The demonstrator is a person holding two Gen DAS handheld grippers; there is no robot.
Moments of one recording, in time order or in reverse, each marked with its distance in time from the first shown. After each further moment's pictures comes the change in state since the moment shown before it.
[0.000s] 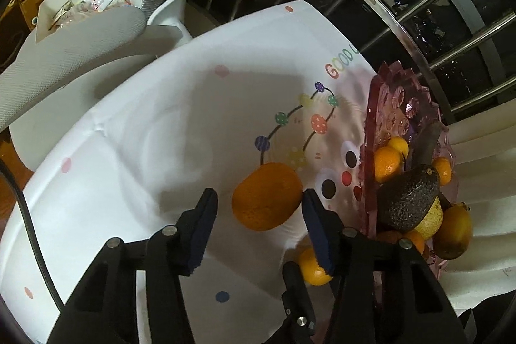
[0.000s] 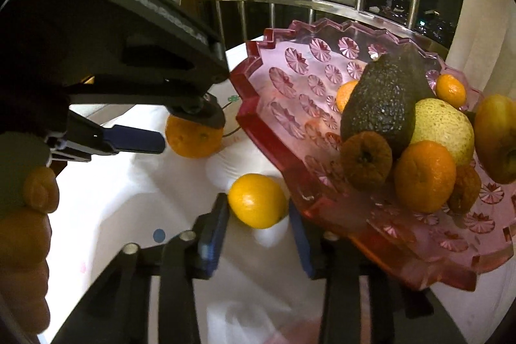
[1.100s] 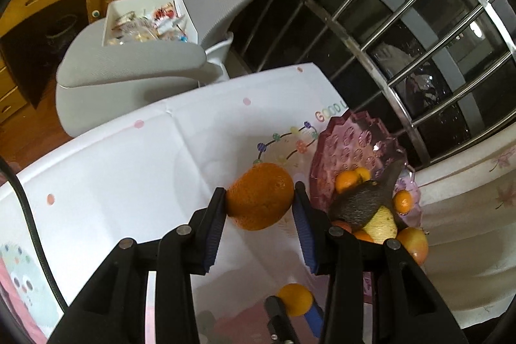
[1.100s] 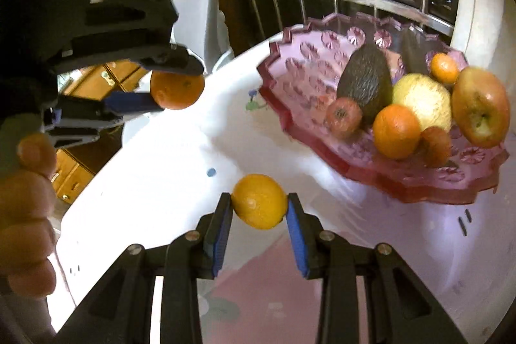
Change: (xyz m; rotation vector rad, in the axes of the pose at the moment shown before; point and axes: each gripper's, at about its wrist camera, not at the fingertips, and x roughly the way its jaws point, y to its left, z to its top) left arm -0.111 -0.018 -0.063 -0.202 -0.260 0.059; right arm -0.074 -0.041 -0.020 0.013 0.070 0.241
